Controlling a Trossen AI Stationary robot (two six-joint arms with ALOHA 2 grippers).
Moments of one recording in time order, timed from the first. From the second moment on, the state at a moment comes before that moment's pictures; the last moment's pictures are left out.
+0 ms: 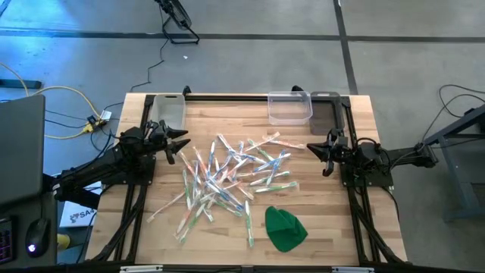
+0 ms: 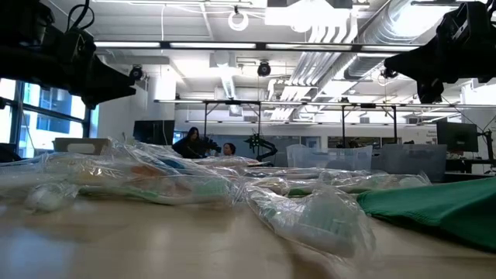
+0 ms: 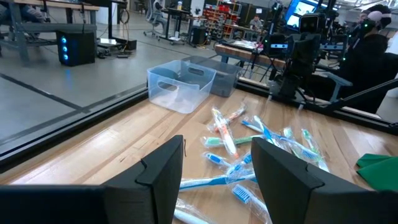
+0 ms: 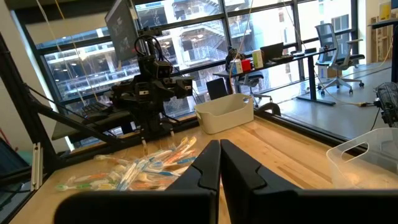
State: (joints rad) left arm 0.46 0.01 0.06 -0.10 0.11 -0.16; right arm 0.14 0.02 0.01 0.12 0.42 0.21
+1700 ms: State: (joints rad) left arm 0.46 0.01 0.06 -0.06 0.11 -0.32; right arm 0.14 0.02 0.01 0.15 0.42 0.07
